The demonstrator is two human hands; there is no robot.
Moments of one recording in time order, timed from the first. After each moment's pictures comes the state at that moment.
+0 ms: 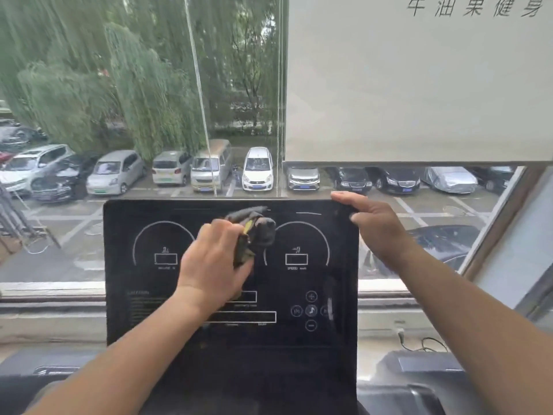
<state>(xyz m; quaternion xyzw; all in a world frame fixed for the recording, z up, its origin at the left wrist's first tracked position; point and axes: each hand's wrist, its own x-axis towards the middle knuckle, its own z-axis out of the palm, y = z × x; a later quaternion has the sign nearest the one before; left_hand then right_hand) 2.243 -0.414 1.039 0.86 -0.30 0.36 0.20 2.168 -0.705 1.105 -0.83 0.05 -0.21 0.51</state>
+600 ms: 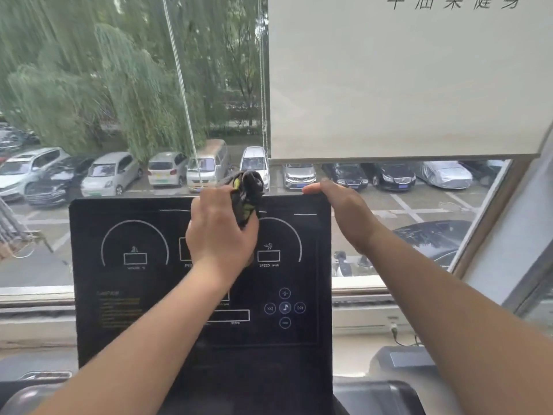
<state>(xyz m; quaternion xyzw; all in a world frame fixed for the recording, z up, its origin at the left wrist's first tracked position) 2.229 -0.500 1.076 0.87 -0.15 0.36 0.30 2.180 -0.726 1.109 -0.83 -0.01 -0.17 0.53</state>
